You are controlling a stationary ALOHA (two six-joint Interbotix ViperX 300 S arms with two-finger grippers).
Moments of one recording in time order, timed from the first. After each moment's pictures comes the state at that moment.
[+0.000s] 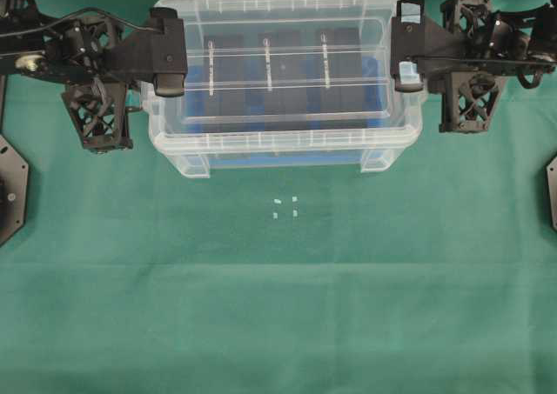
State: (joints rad) left arm 0.33 -0.31 0.66 0.02 0.87 0.21; right arm -0.37 -0.29 0.67 -0.10 0.74 -0.13
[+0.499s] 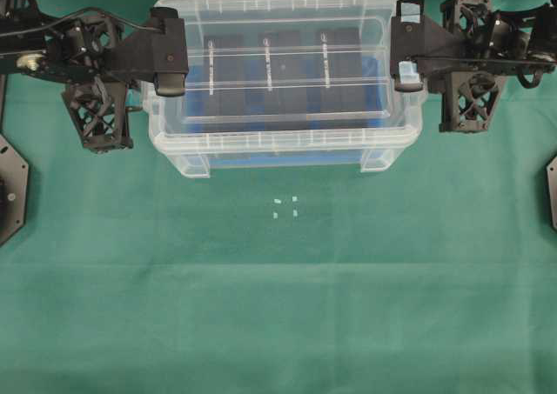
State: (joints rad) left arm 0.33 -0.30 0.65 0.02 0.89 0.21; right arm -0.36 -0.29 0.67 -0.10 0.74 -0.13
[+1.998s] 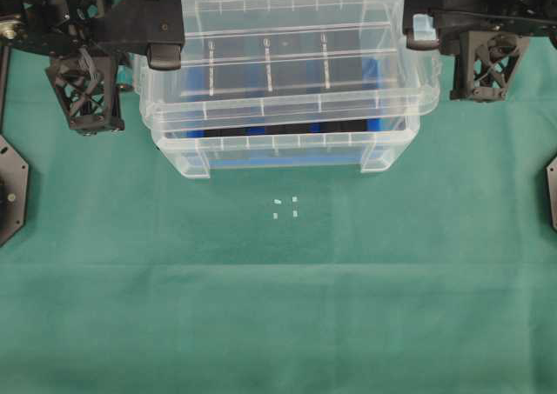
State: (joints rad) left arm 0.33 -0.35 0.49 0.03 1.06 0.21; right arm -0.37 -0.37 0.47 -0.12 0.92 -0.14
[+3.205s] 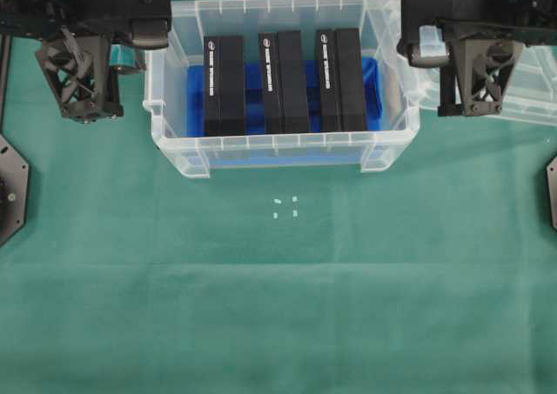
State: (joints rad) left arm 0.31 -0.39 0.39 0.03 1.12 0.20; right arm -0.25 -0.37 0.33 -0.13 0.98 -0.13
